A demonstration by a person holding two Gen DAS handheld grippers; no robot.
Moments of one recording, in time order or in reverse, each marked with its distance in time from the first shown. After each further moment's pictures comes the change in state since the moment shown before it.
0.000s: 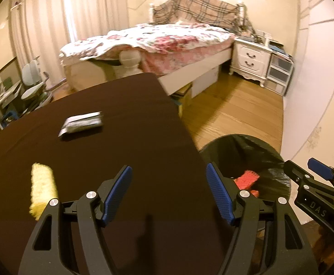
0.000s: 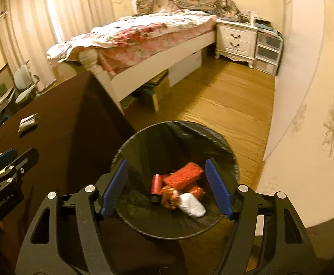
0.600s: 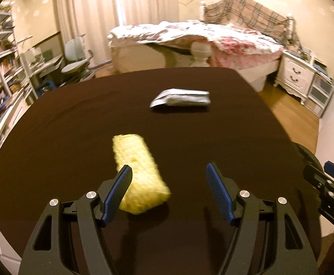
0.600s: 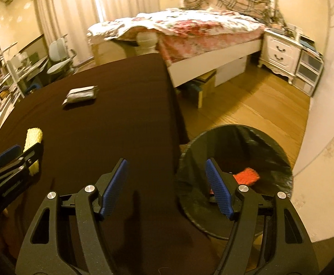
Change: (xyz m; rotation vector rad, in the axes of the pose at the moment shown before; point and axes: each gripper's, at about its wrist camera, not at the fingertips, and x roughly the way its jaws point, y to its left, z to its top) left arm -0.010 0.123 -0.036 -0.196 0.032 0.203; right arm 0.002 0.113 -0.009 -0.195 0.045 0.168
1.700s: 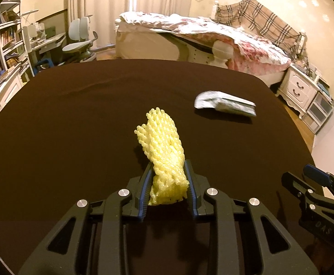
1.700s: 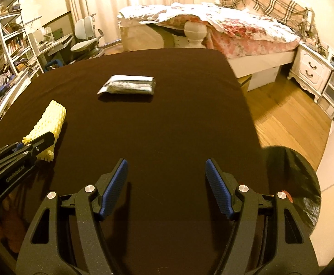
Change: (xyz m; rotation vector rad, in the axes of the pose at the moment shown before) left arm 0.032 0.083 0.014 -0.111 0.041 -0.078; right arm 0.048 0.091 0.027 -0.148 0.060 0.095
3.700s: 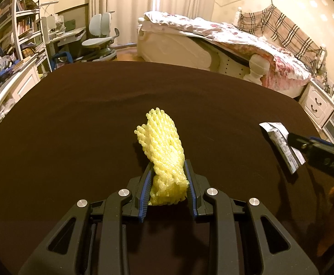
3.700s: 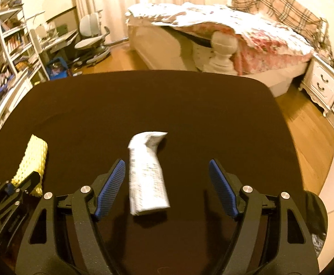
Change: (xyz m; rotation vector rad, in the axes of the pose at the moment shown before) left arm 0.025 0.074 0.032 -0.082 -0.011 0.070; right arm 0.069 0.069 0.091 -0.058 0.022 0.005
